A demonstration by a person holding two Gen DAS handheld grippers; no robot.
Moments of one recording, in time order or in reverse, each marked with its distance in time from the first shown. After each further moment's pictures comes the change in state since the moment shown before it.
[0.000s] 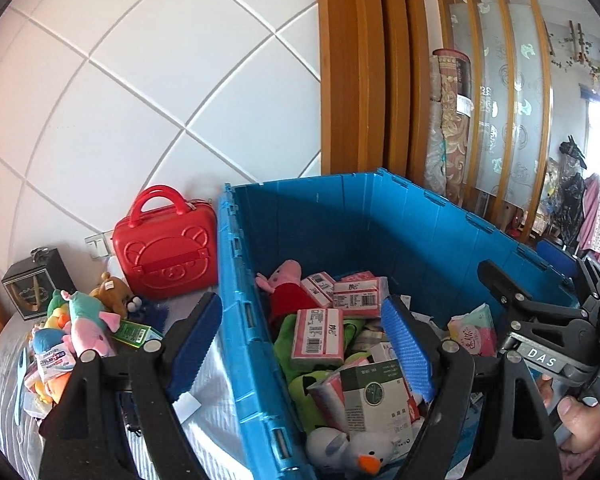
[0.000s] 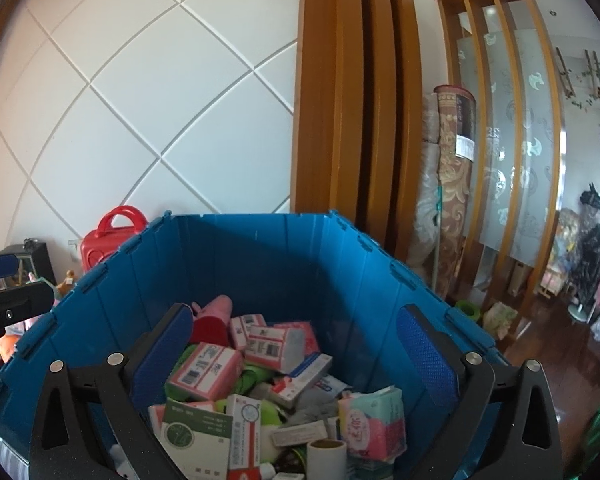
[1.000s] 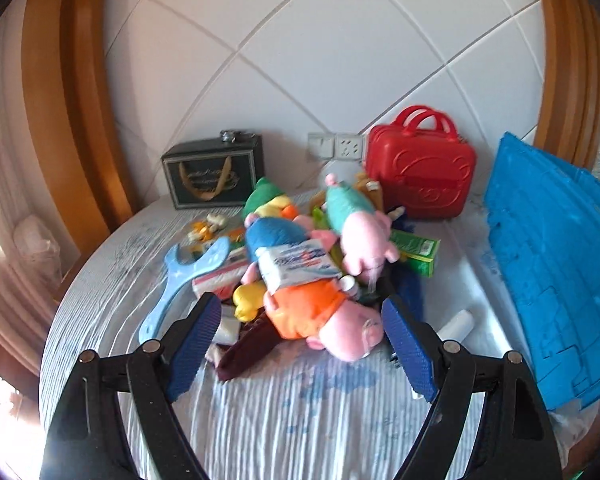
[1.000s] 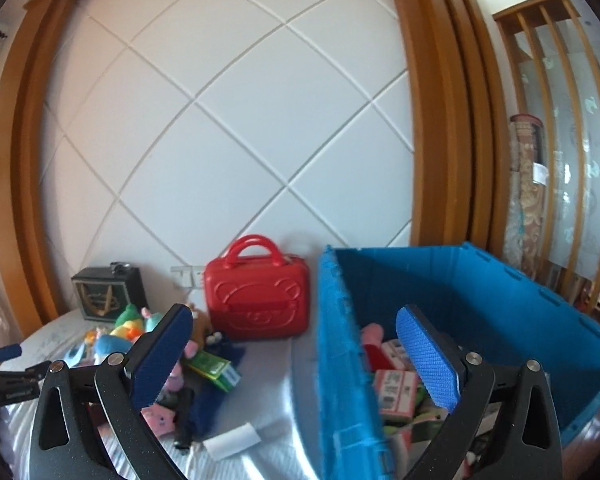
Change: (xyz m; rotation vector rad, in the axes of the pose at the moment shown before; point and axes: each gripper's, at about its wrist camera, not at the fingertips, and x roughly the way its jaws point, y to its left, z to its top) left arm -0.069 0.389 -0.146 -0.288 0.223 0.424; right arm -0.050 0.267 0.038 -0.022 -0.045 0.225
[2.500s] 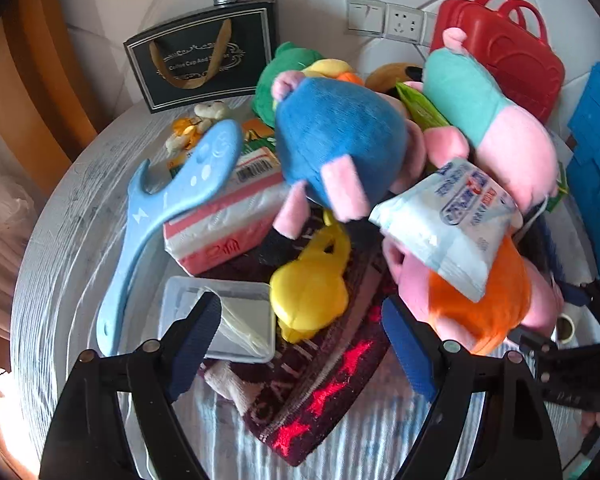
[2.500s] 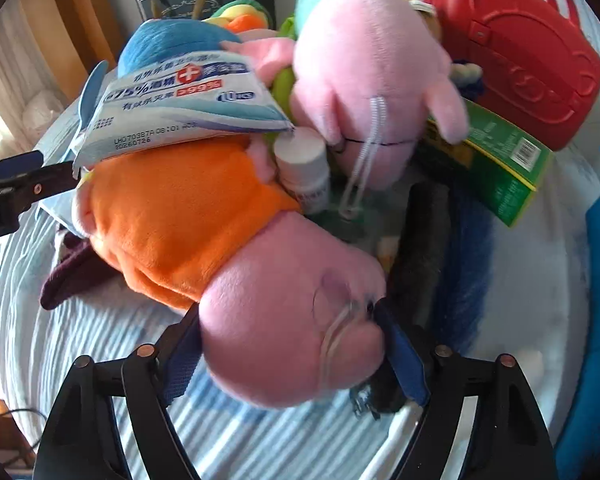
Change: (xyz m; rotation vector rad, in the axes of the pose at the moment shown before) left arm 0.211 0.055 -0.022 0.051 0.332 -0.025; right arm 0.288 0.209 -0.239 -0.283 0.856 0.357
